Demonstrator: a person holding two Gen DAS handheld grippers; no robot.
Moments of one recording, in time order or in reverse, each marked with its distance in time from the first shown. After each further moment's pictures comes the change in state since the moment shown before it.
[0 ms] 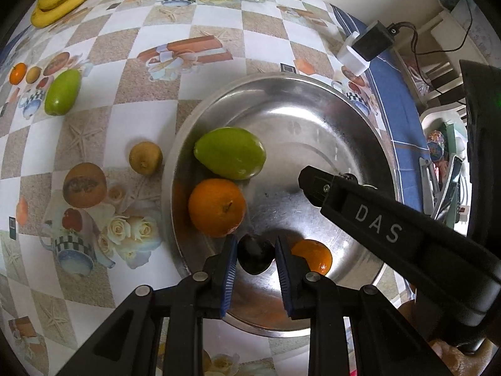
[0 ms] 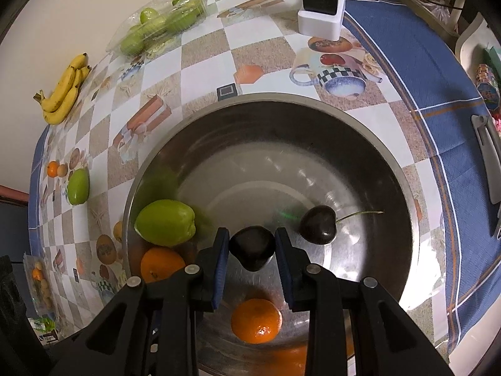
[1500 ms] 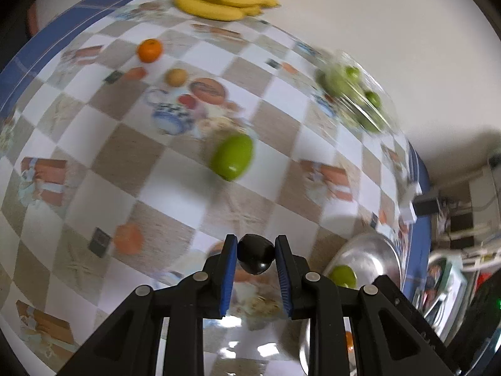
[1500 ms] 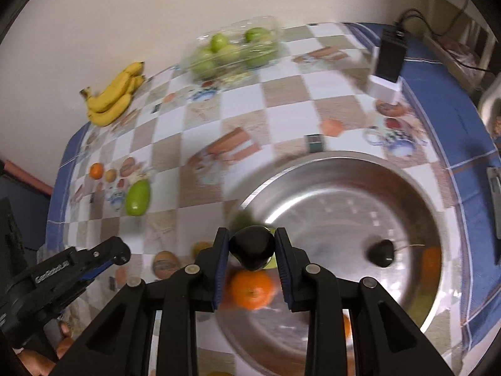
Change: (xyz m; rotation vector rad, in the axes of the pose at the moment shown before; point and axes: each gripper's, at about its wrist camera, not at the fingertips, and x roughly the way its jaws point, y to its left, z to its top) left arm -0.081 0.143 0.027 -0.418 -0.265 -0.002; right arm -0.032 0.066 0.000 -0.105 -0.163 0.074
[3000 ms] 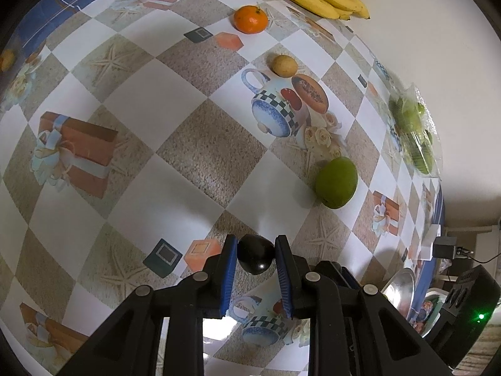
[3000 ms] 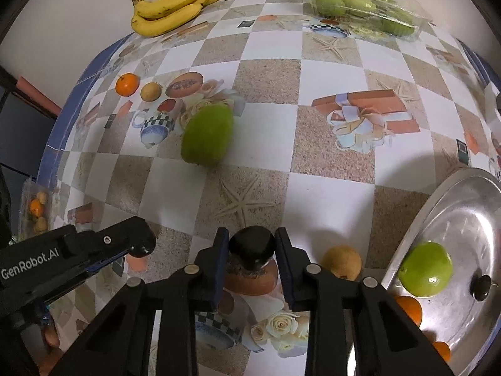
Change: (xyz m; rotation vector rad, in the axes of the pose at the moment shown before) left arm 0.019 0.100 0.022 -0.248 0.070 0.020; right arm 0.099 0.126 -0.020 -0.285 0.176 0.049
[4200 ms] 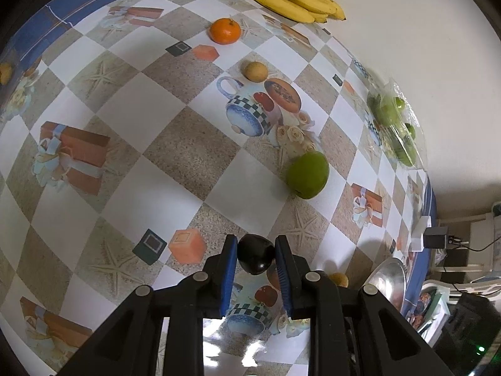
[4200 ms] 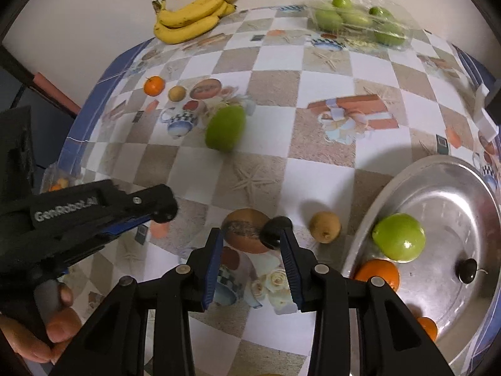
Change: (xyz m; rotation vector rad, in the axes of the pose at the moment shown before) left arm -0.015 -0.015 -0.009 0.051 -0.034 -0.030; right arm -0.043 -0.004 -0.027 -0.033 -0.018 0.043
